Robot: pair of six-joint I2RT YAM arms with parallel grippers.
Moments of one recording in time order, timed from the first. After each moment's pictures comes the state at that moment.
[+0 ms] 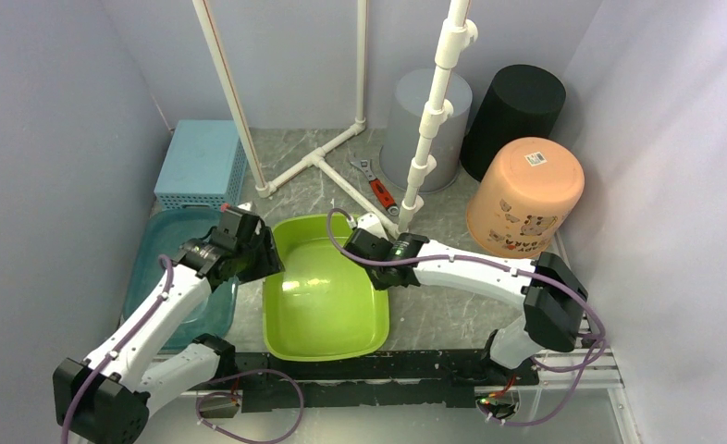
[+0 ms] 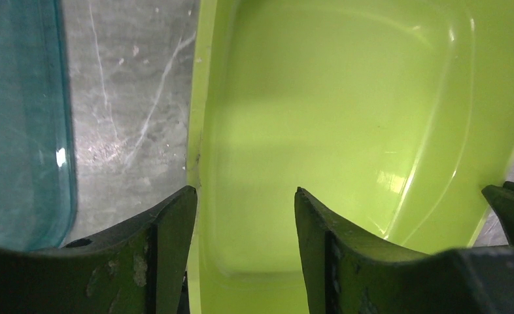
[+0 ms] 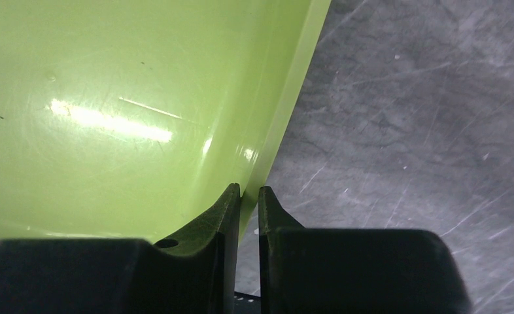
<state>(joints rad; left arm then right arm) -0.40 0.97 0.82 -0.83 -0.05 -0.65 1.07 1.52 1.11 -0.77 0.40 0.53</state>
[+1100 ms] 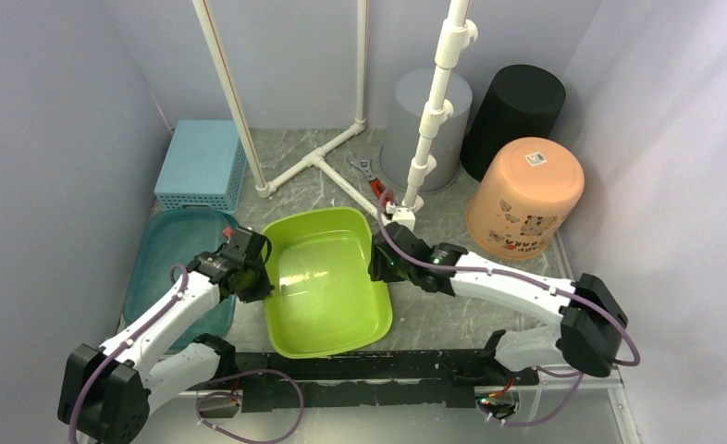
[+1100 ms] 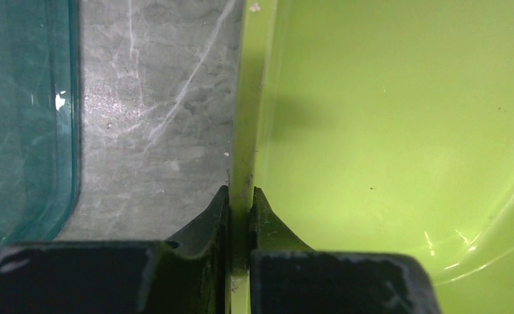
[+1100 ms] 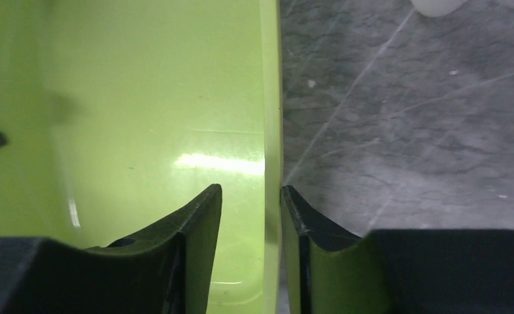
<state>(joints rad) -0.41 0.99 0.61 -0.77 -0.08 -0.75 0.96 1.32 0.88 -0.43 0.27 0.75</state>
